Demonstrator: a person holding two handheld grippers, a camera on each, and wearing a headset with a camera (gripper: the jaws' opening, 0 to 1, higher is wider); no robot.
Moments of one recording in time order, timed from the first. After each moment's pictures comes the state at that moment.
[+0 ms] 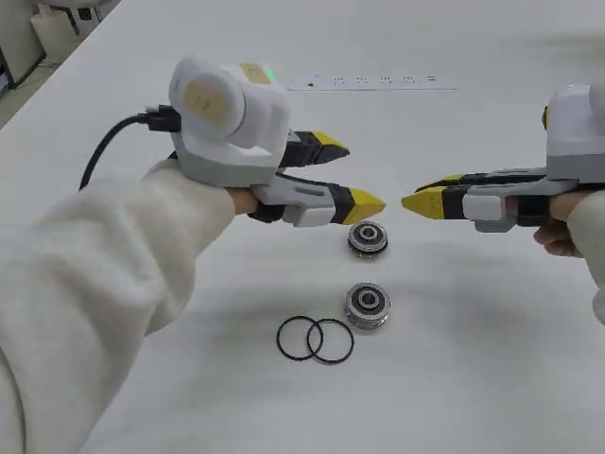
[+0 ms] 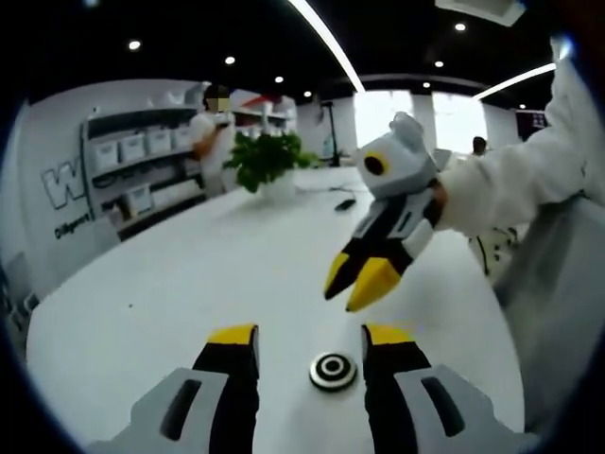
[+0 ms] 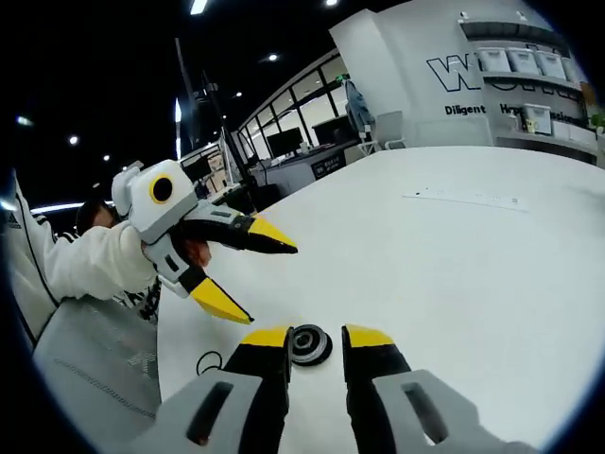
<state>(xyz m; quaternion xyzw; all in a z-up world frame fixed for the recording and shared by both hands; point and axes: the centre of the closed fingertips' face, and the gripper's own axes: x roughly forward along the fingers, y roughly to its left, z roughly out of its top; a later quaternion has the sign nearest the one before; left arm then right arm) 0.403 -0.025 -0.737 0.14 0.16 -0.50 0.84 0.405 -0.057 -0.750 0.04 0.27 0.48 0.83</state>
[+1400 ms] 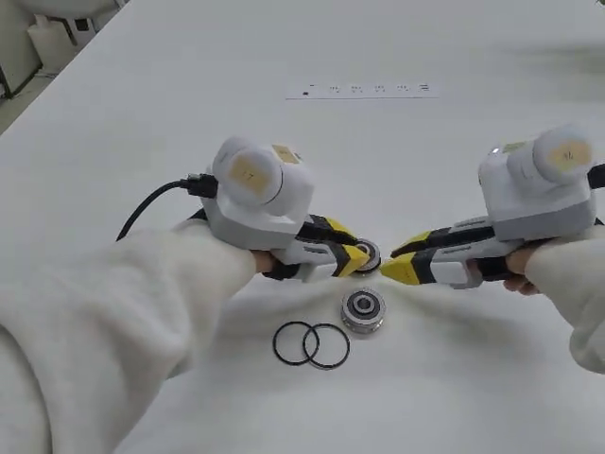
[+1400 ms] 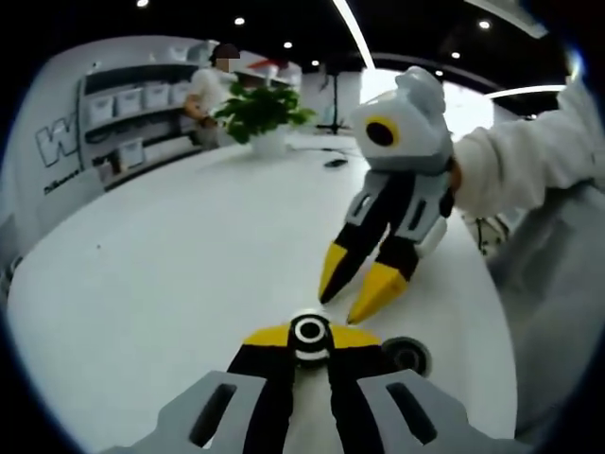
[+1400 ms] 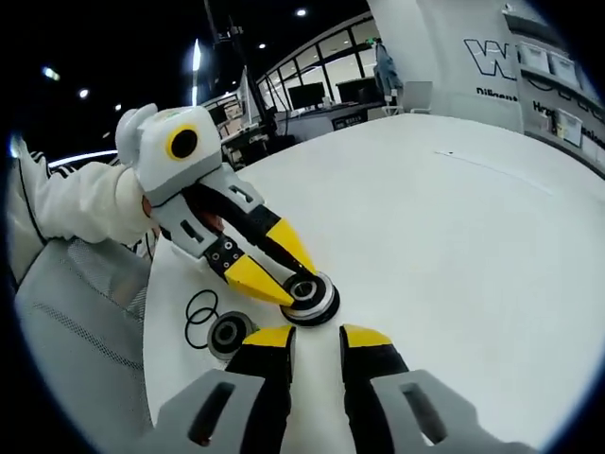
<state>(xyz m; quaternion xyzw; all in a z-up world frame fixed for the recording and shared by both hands) 0.373 -0.026 -0.790 0.13 0.24 -0.50 0.83 0.363 -0.038 -0.805 -0.07 0.32 0.52 0.78</state>
